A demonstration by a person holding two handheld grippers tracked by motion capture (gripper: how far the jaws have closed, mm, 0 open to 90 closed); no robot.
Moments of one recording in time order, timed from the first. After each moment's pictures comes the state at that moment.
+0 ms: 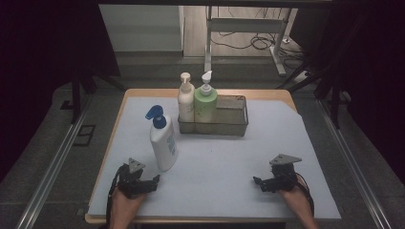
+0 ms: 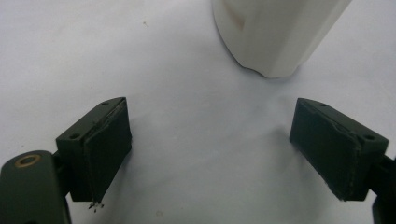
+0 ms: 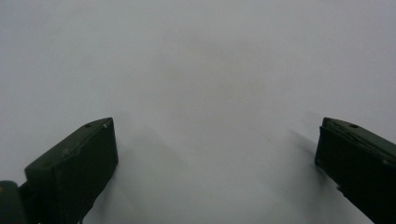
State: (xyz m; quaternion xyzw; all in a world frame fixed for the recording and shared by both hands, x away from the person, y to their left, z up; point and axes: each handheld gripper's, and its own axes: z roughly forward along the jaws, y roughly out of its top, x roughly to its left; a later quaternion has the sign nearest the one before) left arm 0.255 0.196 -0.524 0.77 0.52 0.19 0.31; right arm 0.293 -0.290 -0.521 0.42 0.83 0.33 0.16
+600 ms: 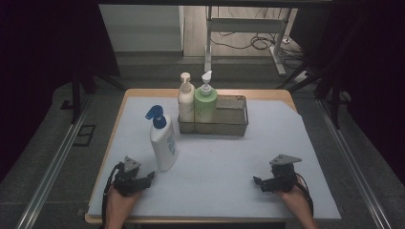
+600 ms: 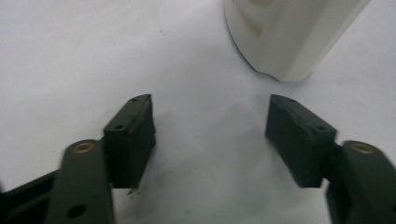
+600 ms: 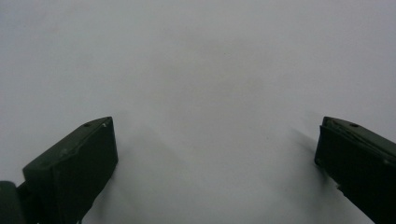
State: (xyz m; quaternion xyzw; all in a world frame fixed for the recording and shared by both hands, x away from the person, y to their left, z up) left arm 0.261 0.211 -0.519 0.77 0.51 0.19 0.32; right arm 0.293 -0.290 -0.522 0.41 0.83 0.33 0.16
